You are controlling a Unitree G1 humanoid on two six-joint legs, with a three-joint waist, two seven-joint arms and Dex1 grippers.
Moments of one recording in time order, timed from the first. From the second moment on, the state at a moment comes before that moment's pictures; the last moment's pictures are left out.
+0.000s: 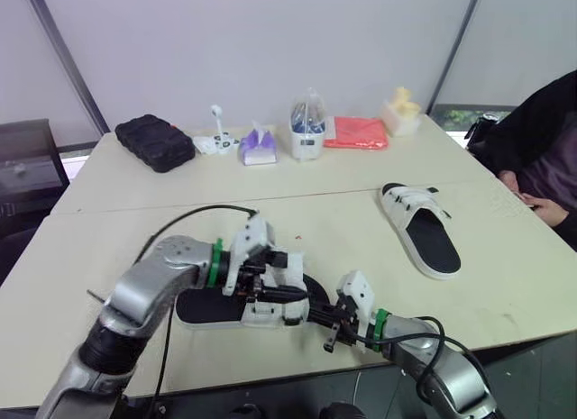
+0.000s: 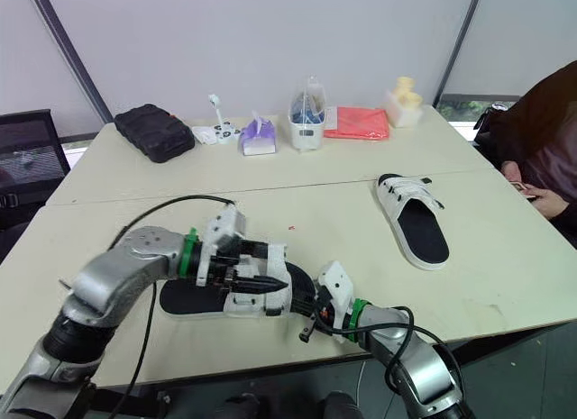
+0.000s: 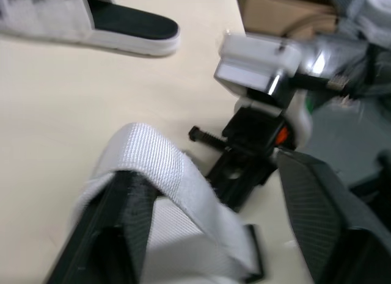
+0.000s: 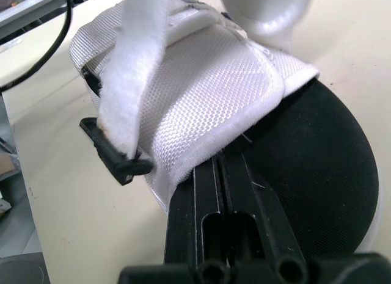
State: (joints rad) left arm -0.40 0.58 -0.03 -0.51 -0.65 1.00 -0.99; right arm -0.05 -0.41 0.27 -0.30 0.32 0.44 0.69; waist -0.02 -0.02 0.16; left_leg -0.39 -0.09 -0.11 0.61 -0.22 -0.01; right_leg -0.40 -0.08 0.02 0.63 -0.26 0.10
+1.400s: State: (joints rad) left arm -0.40 0.53 -0.07 -0.44 -0.83 1.03 -0.67; right arm -0.08 -0.37 0.25 -0.23 0.32 0.42 0.71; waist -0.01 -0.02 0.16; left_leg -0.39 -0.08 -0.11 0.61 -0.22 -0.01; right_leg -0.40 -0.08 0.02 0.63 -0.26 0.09
